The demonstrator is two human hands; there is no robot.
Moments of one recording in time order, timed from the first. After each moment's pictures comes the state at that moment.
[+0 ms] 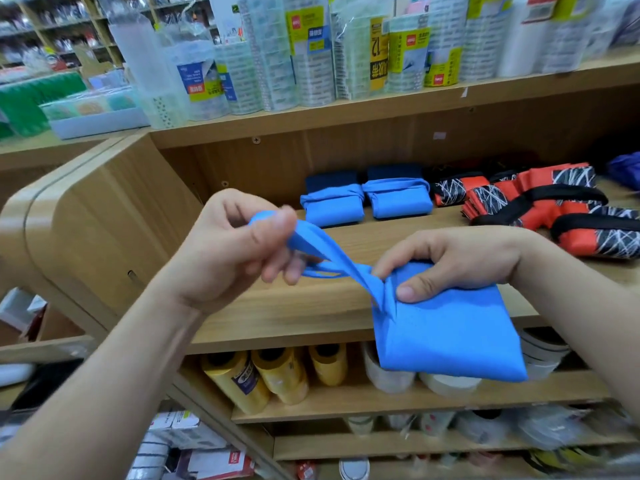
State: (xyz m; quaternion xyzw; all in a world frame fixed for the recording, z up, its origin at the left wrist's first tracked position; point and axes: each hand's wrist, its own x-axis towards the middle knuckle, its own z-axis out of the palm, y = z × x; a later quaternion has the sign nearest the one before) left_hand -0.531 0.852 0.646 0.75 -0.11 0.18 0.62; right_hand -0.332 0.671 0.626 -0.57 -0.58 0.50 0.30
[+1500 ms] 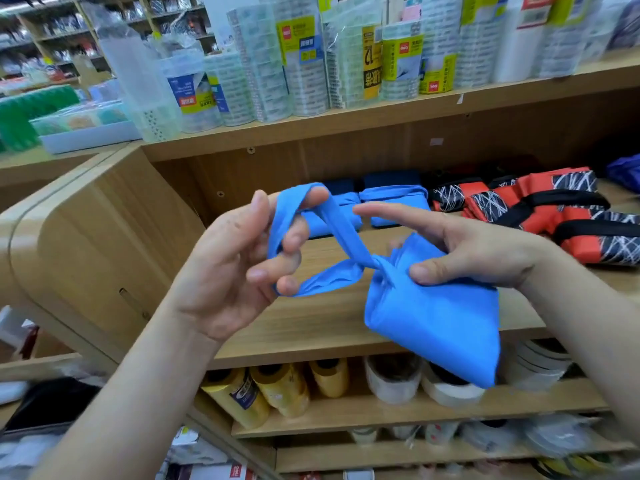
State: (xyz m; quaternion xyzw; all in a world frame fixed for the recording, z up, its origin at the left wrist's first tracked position) left_hand -0.521 0.850 0.638 0.56 -0.05 0.10 0.82; right_hand -0.311 0.667 0.614 -0.53 -0.56 0.44 0.45
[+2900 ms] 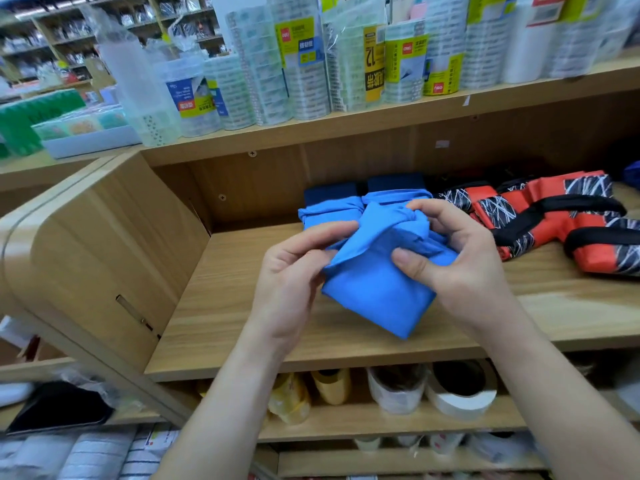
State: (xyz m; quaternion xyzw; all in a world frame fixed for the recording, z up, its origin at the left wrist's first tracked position) left_hand -0.473 0.819 0.593 0.62 0.08 0.31 0.71; right_hand -0.346 0.685 0.579 -0.52 -0.41 0.12 0.74
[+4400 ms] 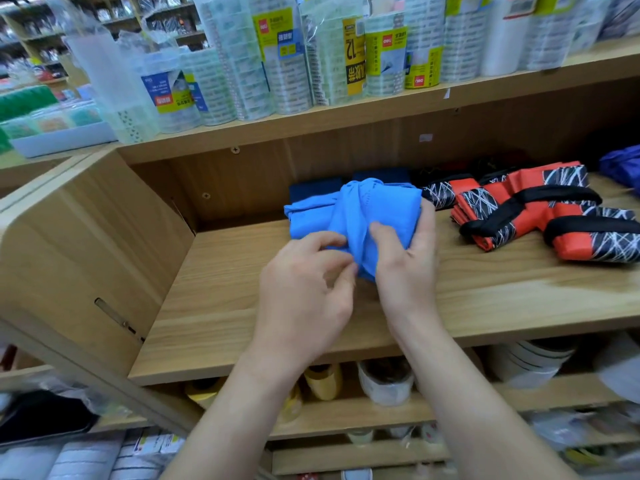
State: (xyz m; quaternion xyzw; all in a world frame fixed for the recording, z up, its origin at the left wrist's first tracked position) left_hand -0.472 0.798 0.587 0.89 0.12 0.40 0.17; right_hand -0.377 0.729 0.565 -0.62 -0.18 0.00 0.76
